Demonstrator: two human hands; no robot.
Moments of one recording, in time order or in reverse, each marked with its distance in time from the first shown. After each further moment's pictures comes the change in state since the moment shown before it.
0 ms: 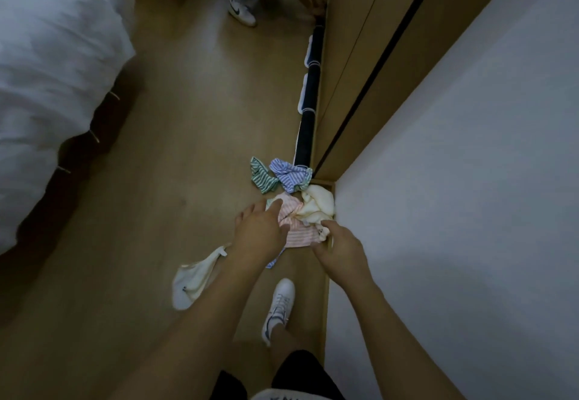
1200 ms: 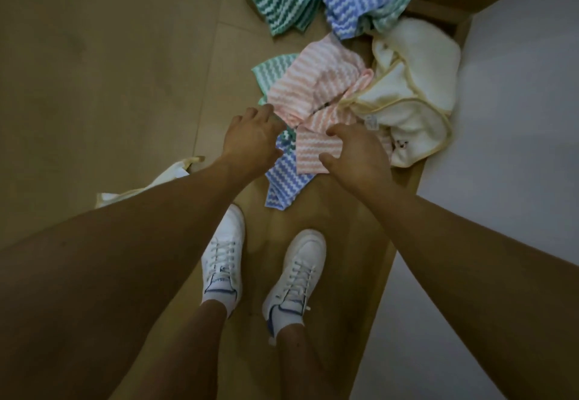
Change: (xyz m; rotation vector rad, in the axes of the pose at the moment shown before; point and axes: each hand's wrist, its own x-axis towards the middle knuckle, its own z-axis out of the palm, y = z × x) left_hand 0.344 -0.231 0.484 0.239 -0.271 0.096; right_hand 0.396 0.268 0.383 -0.332 -0.337 -0.047
